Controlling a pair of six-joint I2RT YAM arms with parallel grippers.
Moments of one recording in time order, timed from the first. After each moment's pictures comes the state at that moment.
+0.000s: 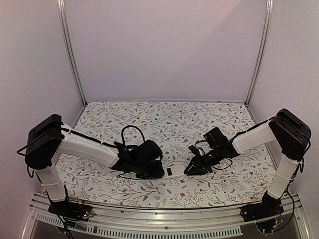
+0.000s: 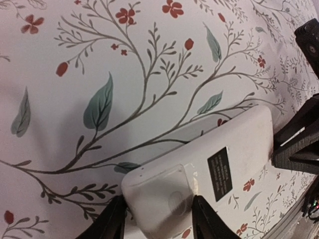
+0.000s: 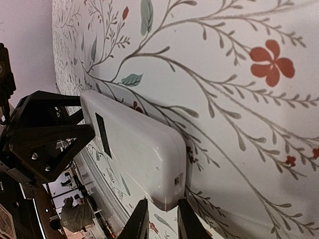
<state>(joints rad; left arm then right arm) -1.11 1.82 0.97 -0.16 -0.10 -1.01 0.67 1.79 0.77 -0.02 -0.76 0.66</state>
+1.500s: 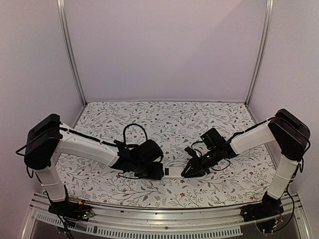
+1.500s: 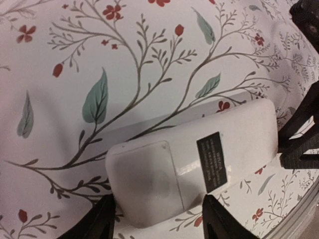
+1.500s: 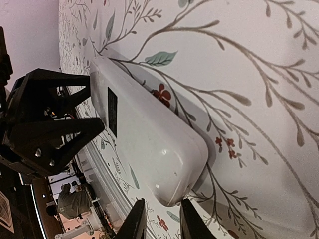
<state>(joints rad) -1.11 1.81 1.00 -0.25 -0.12 -0.90 0.71 1.80 0.79 -0.04 -0.80 0.63</state>
